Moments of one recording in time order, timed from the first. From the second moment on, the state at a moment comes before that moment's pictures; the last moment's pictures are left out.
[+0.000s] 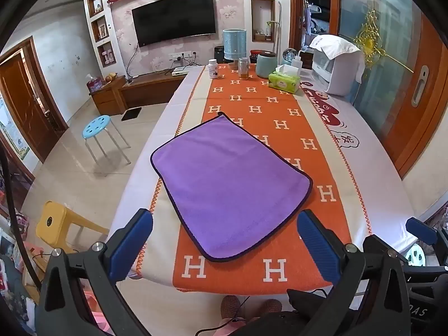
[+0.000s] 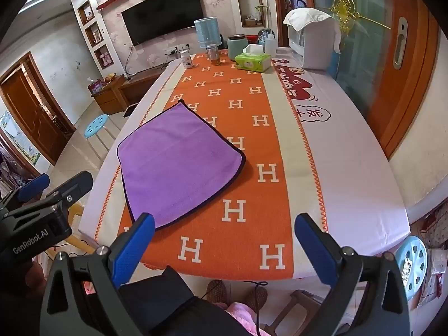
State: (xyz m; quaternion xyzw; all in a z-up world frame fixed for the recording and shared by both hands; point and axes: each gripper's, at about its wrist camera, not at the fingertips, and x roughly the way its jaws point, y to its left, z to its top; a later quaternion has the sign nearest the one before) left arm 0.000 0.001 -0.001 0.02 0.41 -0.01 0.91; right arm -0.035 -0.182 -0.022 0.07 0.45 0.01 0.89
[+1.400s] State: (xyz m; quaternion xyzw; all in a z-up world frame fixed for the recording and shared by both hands) left arm 0.009 0.016 -0.015 0.02 0.44 -0.05 0.90; right arm -0.035 -0.168 -0.017 0.07 0.45 -0.02 0.89
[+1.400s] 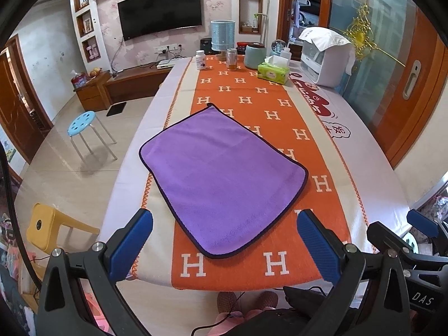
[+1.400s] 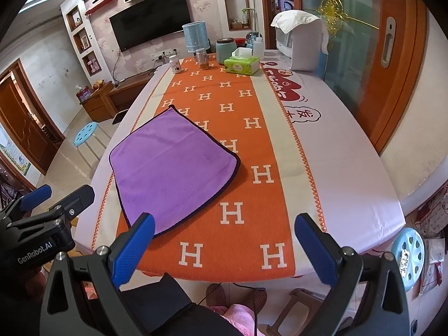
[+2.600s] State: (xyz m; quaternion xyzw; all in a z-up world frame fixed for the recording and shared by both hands) left arm 0.051 0.029 -0.056 -0.06 0.50 0.01 0.86; right arm 0.013 -0.182 -0.040 0.08 0.49 0.01 0.87
